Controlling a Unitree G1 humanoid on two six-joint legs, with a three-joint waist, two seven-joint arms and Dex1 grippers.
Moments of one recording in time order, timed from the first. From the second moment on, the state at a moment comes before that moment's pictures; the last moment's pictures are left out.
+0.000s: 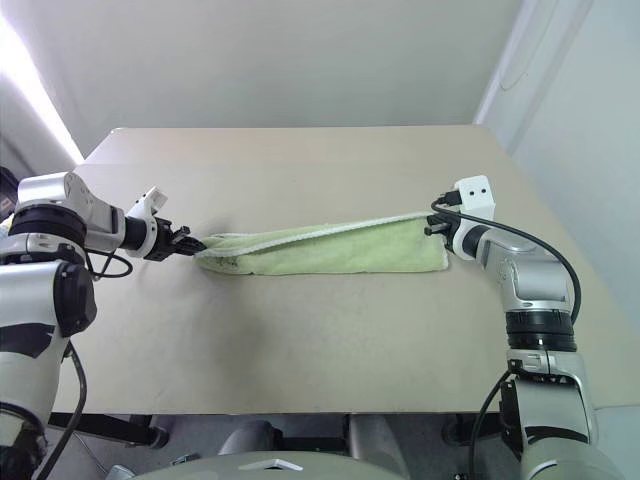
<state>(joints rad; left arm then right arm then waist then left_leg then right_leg) -1.19 0.63 0.17 1.18 -0.26 1.37 -0.61 -0.55 -0.56 -0.16 0.25 0.30 0.74 0.46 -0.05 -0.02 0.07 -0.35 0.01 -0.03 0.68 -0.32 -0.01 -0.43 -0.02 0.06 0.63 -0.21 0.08</state>
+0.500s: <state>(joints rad) -1.19 0.58 0.31 1.22 -0.27 1.26 -0.41 -0.59 -0.49 -0.18 0.34 0.32 0.82 0.38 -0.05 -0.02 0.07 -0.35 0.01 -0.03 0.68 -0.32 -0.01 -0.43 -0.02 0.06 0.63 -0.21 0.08</state>
